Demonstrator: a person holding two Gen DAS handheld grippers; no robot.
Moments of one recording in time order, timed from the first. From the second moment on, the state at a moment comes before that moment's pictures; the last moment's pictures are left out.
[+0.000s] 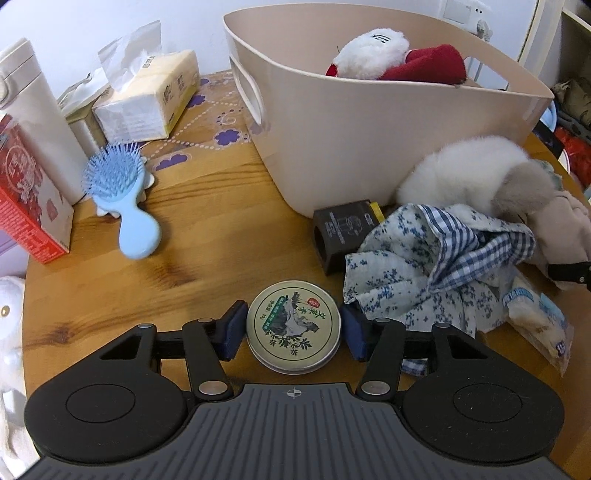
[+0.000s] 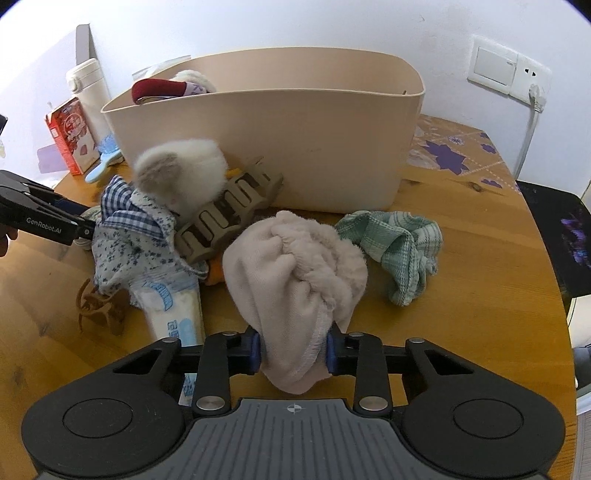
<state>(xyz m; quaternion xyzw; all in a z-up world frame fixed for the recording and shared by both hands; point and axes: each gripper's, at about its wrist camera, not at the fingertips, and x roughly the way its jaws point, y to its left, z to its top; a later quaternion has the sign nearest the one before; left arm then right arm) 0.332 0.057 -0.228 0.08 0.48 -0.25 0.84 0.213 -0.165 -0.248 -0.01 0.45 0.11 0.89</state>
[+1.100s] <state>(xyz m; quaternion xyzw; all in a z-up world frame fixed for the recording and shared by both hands) 0.260 0.086 -0.120 0.05 0.41 -0.22 0.88 0.136 -0.193 -0.149 -0.03 0.33 0.09 0.94</state>
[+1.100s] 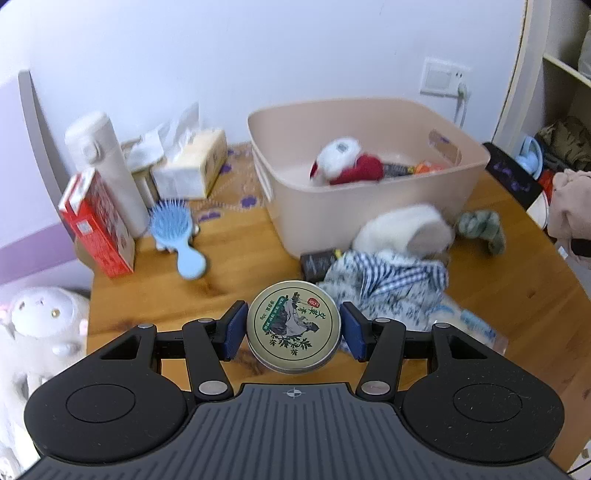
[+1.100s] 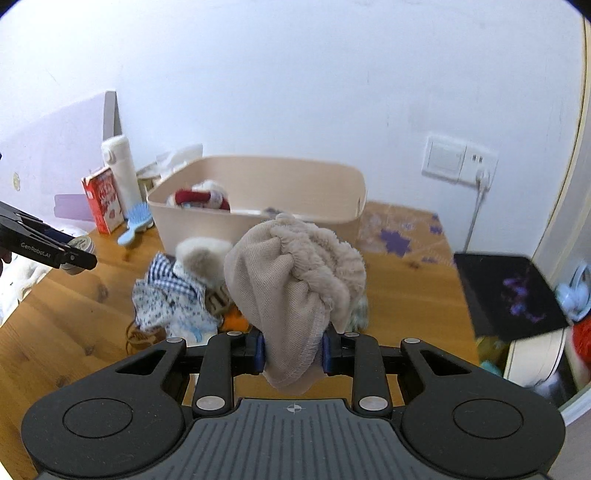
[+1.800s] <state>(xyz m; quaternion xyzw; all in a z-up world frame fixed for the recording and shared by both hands) 0.312 0.059 -0.032 0.06 0.34 -0.23 0.91 0.190 -0.212 -0.065 -0.07 0.24 0.11 0.96</state>
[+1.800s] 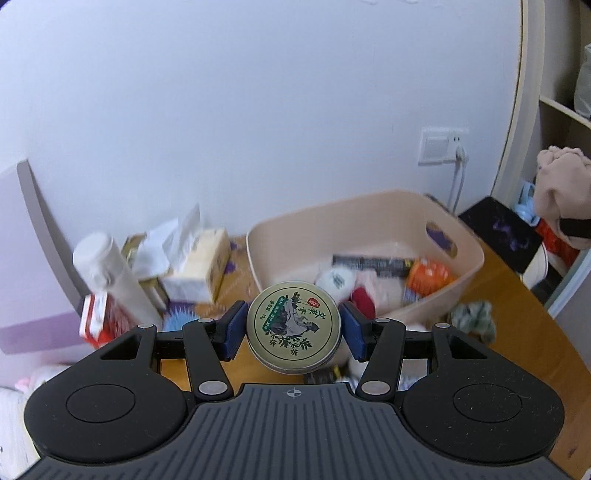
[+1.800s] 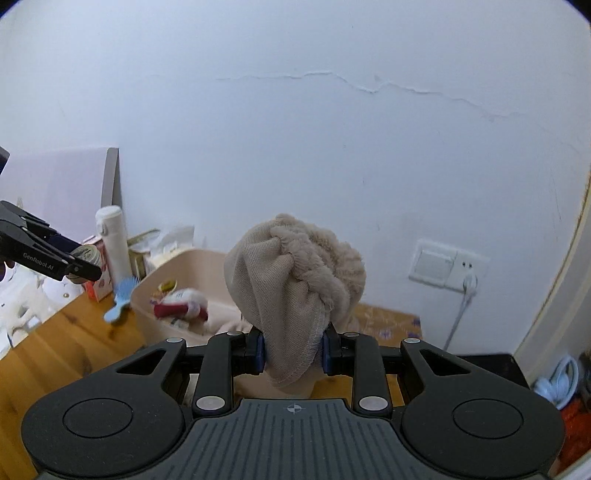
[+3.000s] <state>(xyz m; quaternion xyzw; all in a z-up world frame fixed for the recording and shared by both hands) 0.427 -0.057 -0.079 0.07 0.42 -0.18 0.89 0.348 -0.190 -0.107 -0.13 0.30 0.20 0.92</state>
